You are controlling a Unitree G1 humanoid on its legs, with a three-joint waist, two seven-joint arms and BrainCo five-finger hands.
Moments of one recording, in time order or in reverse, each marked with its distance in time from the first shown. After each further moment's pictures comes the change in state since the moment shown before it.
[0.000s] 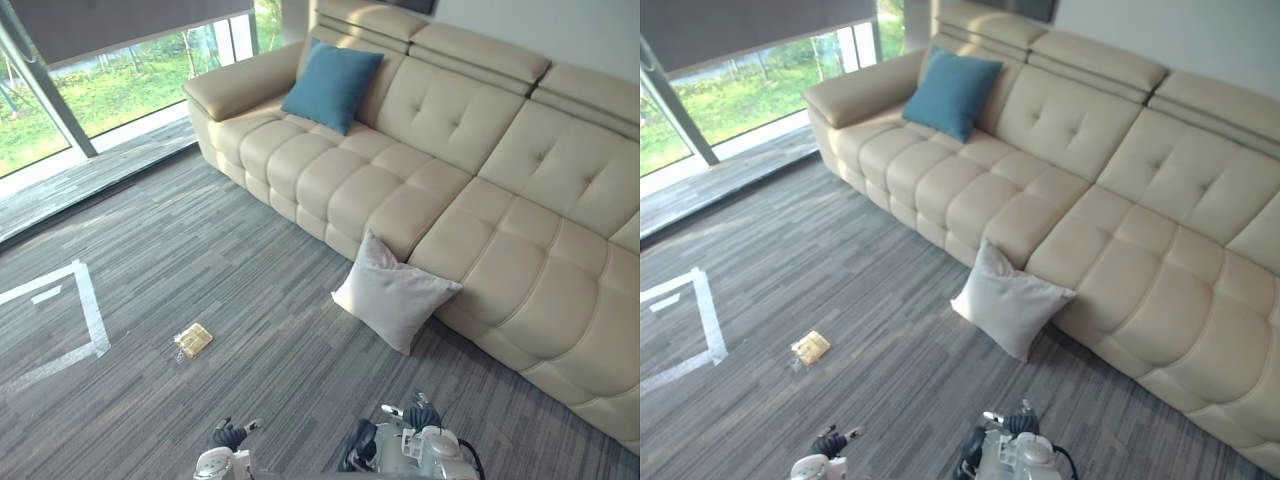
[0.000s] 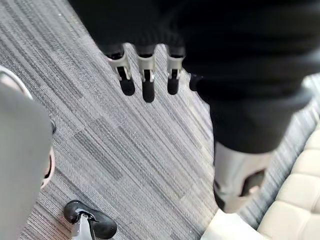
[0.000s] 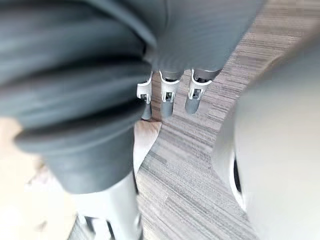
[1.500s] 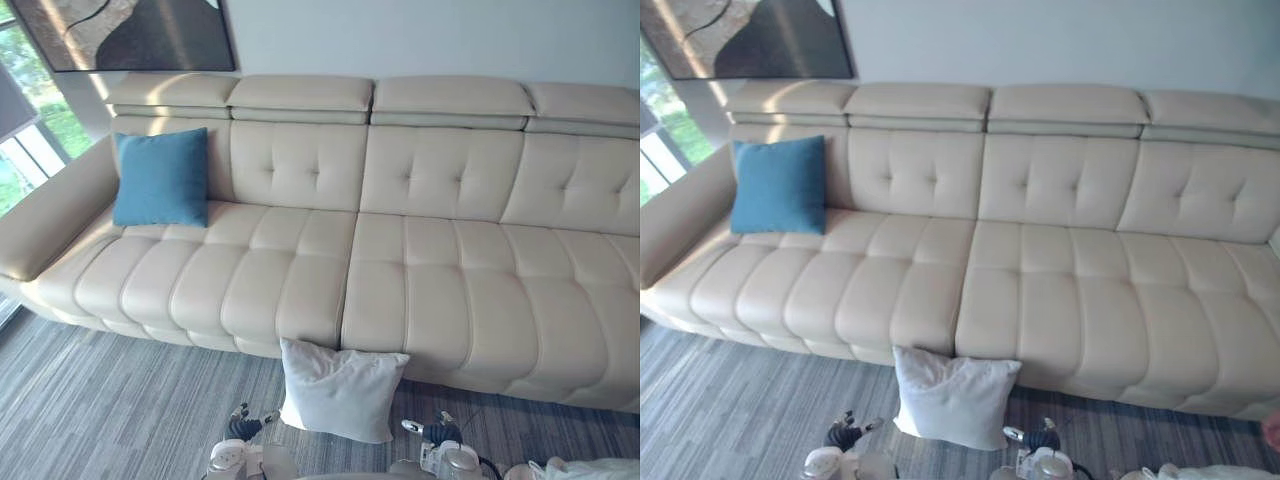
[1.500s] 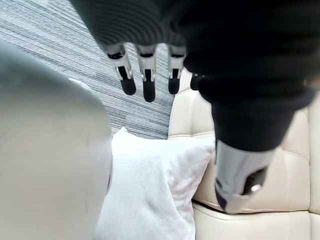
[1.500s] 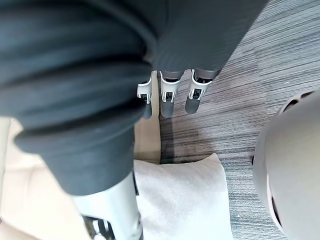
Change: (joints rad) left arm 0.005 -0.003 -0.023 -0.059 0.068 -0.006 -0.003; right arm 0.025 0.005 -0.007 0.024 0.003 0.018 -0.038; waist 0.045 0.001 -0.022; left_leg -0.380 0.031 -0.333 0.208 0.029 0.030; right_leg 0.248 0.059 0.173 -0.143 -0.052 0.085
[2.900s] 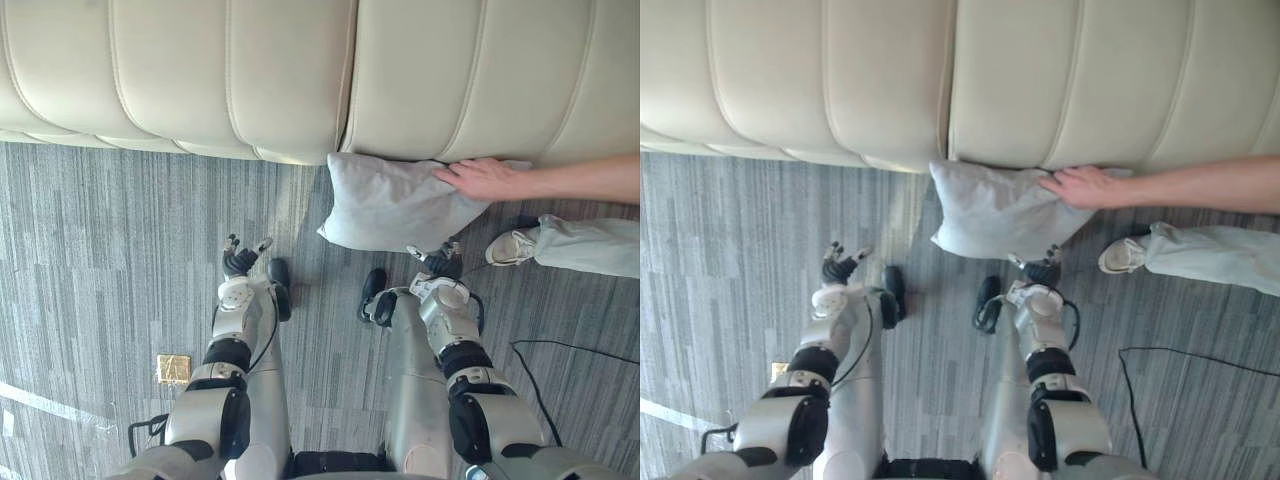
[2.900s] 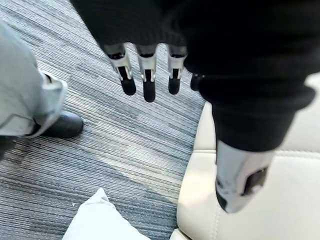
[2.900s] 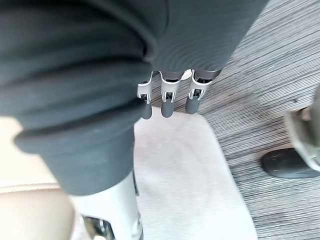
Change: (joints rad) left arm -0.655 0.050 0.020 -0.137 -0.274 -0.041 0.191; right arm -0.623 -0.071 0.021 -0.138 0.245 -0.051 -0.216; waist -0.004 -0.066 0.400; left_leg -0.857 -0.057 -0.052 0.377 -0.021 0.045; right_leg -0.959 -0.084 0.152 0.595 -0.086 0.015
